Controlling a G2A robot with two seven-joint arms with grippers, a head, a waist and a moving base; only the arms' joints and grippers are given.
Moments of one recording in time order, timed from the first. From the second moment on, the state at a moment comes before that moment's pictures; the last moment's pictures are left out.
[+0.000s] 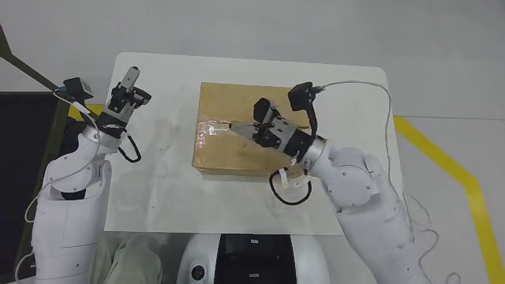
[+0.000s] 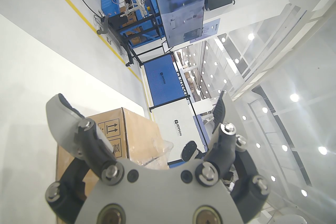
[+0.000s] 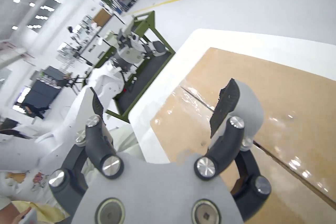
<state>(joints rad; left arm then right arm) 1.53 -1.12 -1.80 -1.77 -0.20 -0.24 -0.48 -1.26 -1.41 1.11 -1.88 -0.44 -0.26 0.57</state>
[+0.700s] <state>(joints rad) 1.53 -1.12 -1.80 -1.77 -0.20 -0.24 -0.48 -0.87 -1.50 0.82 -1.46 -0.08 -0.10 0.67</state>
